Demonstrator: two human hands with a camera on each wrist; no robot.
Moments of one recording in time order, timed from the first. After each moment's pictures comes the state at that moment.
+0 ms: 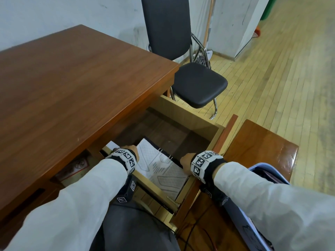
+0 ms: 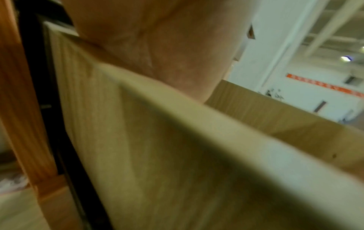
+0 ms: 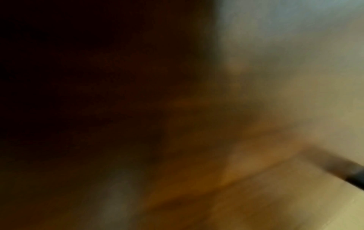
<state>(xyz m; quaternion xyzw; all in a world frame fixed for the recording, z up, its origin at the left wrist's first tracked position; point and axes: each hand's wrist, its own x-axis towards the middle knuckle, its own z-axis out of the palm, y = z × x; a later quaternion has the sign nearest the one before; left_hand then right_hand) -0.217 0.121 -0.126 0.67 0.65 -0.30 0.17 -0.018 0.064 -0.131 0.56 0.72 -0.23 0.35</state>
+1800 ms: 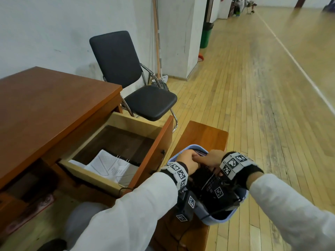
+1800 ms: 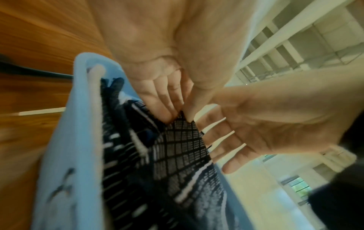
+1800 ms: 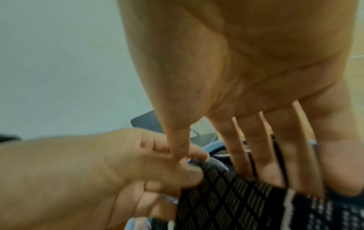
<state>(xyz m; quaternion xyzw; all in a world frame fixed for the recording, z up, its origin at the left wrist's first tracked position) 0.054 -0.085 -0.063 0.77 0.44 0.04 0.47 0.159 -0.134 -0.024 0.86 0.41 -0.31 0.05</state>
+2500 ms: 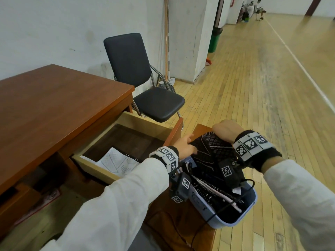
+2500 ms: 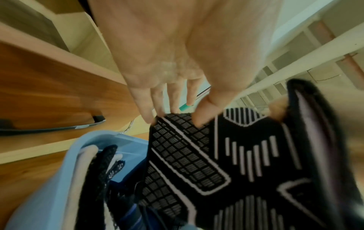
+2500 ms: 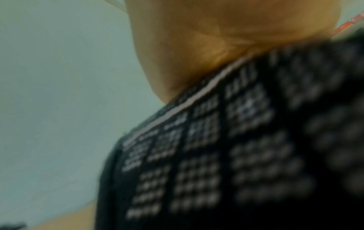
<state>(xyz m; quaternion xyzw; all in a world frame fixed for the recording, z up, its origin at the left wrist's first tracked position) 0.011 -0.041 -0.016 0.68 0.41 0.08 0.60 0.145 -0.109 0.073 0.86 0.46 -0.21 -0.06</state>
